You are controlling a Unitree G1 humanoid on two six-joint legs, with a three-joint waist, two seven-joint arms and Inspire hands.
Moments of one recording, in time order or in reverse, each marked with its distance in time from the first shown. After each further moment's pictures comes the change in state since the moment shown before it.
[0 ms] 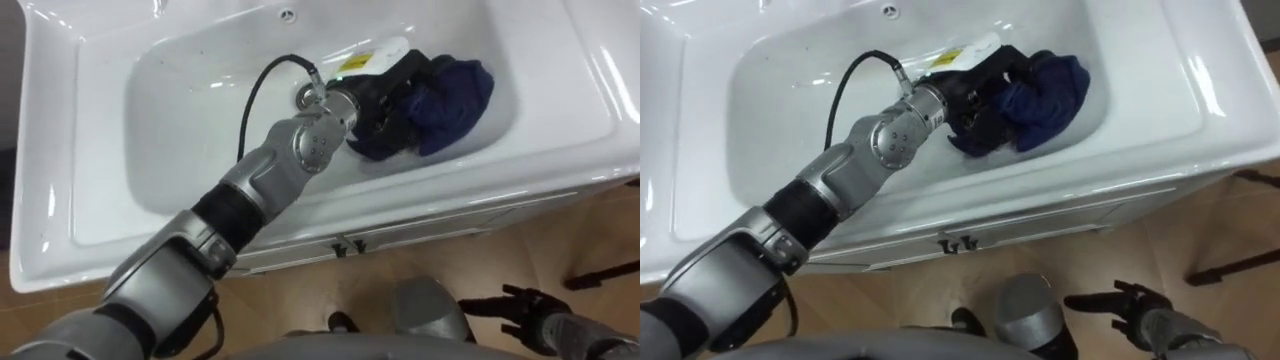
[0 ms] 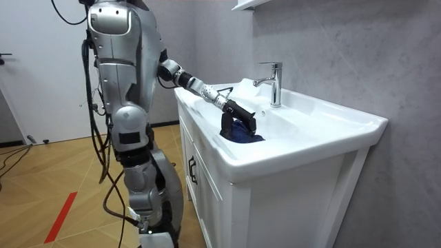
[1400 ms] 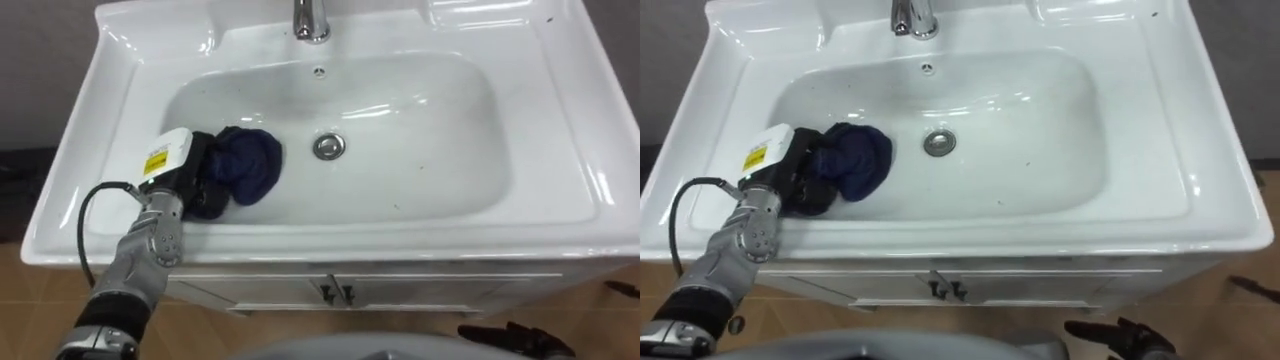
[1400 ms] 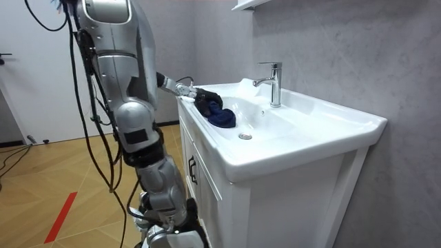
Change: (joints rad) left arm 0.457 0.226 0.572 0.179 0.335 -0.137 0.260; right arm 0.160 0.050 -0.293 -0.116 -0.080 0.036 -0.011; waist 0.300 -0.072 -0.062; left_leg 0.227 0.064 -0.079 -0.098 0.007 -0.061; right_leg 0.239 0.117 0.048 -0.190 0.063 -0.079
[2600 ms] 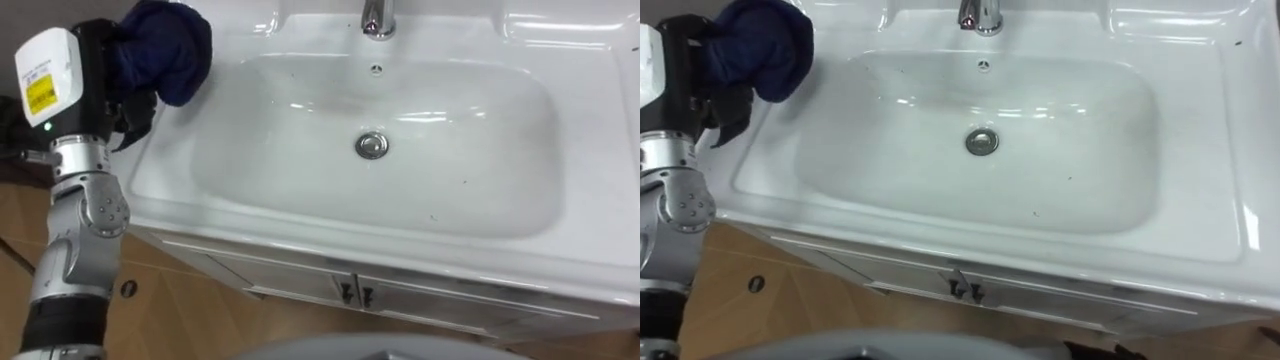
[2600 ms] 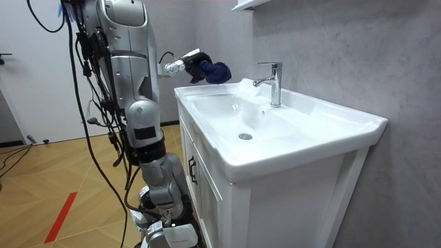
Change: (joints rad) left arm 0.079 0.047 0.236 -0.475 -0.046 0.030 0.206; right arm 0.085 0.039 0.029 0.056 0.100 -0.071 -0.012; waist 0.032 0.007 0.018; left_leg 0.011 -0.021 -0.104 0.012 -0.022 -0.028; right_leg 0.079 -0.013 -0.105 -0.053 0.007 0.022
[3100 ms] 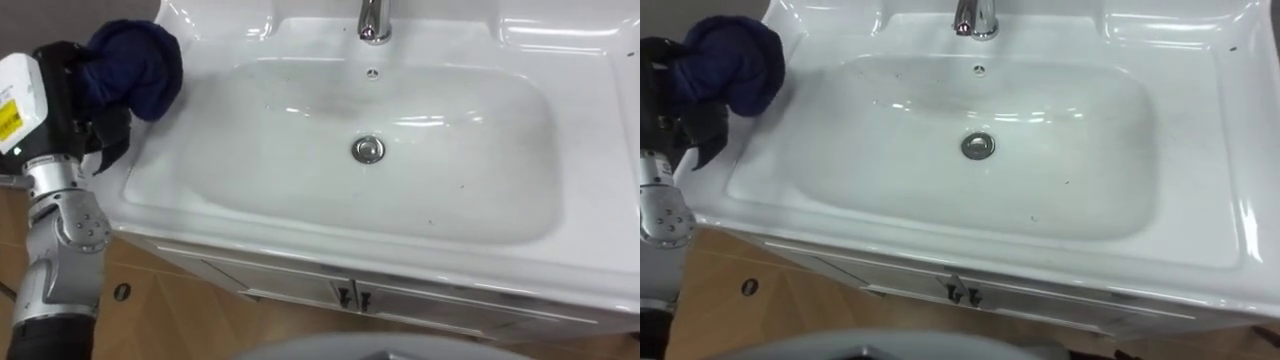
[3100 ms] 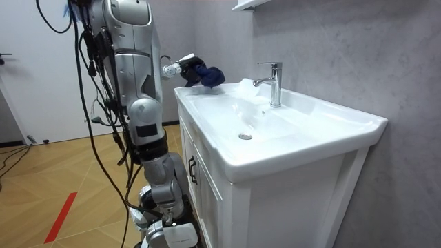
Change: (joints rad) left arm 0.062 0.014 0.040 0.051 -0.092 0.071 -0.018; right arm 0.012 0.001 -0.002 -0.014 -0.061 0.024 -0.005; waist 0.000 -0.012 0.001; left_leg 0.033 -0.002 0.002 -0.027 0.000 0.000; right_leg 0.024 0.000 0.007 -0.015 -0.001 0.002
